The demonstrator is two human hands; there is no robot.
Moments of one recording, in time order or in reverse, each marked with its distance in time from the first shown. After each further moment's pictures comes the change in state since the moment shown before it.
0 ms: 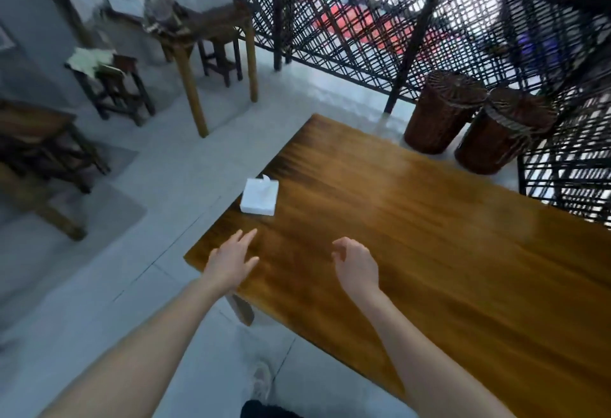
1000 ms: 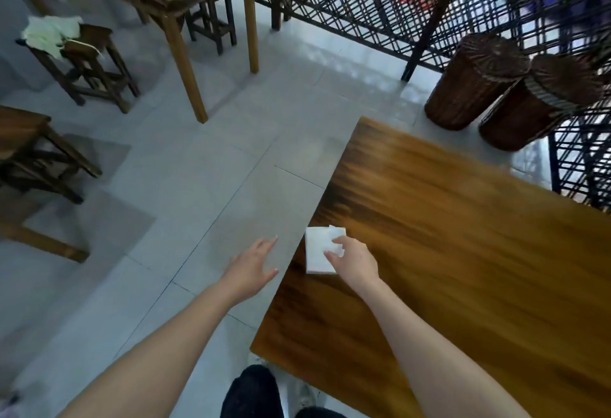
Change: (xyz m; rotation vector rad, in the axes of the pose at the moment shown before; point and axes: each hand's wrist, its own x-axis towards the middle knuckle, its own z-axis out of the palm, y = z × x) left_hand 0.208 -0.138 -0.081 0.009 -0.245 0.189; right_hand 0.176 -0.165 0.125 0.004 -0.320 0.290
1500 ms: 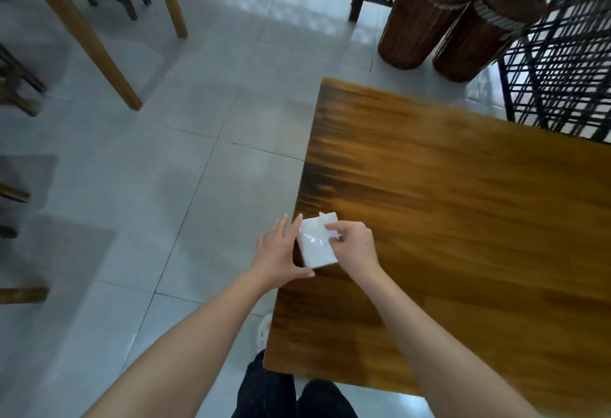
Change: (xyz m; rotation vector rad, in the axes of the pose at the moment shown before) left_hand 0.079 0.026 0.037 0.066 -0.085 0.255; right_hand 0.011 -0.009 0.009 0.185 0.144 0.172
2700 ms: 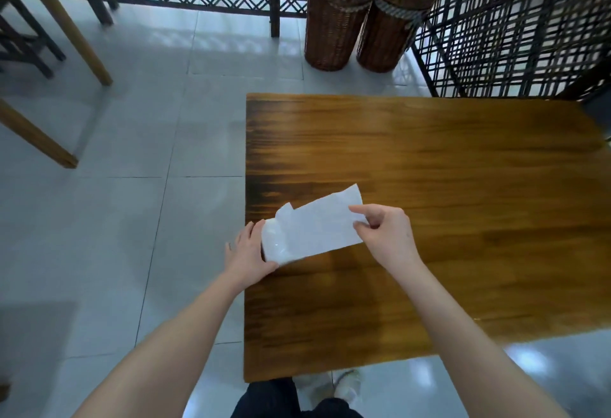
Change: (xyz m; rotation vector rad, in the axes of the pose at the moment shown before) left_hand 0.022 0.024 0.000 0.053 0.018 0.005; right_hand -0.063 0.049 -0.114 0.211 0.345 0.073
